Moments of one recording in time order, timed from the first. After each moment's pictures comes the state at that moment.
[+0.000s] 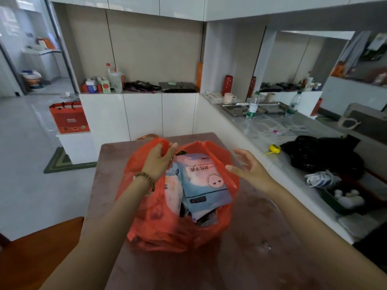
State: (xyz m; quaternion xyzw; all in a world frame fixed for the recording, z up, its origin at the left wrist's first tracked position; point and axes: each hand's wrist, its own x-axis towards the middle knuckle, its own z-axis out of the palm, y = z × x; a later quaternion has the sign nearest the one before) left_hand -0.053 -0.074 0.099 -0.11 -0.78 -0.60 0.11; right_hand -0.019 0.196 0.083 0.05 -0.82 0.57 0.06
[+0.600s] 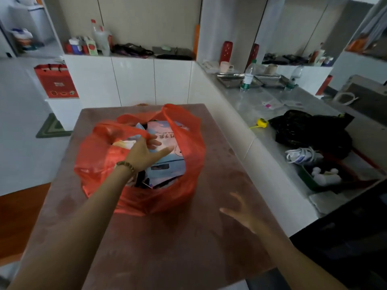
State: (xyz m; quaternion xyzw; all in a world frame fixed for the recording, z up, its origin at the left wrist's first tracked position) left_hand -0.030 0.000 0.023 -0.04 -0.86 -0.51 0.04; right_hand 0.065 0.326 -0.099 -0.12 -0.87 0.46 -0.10
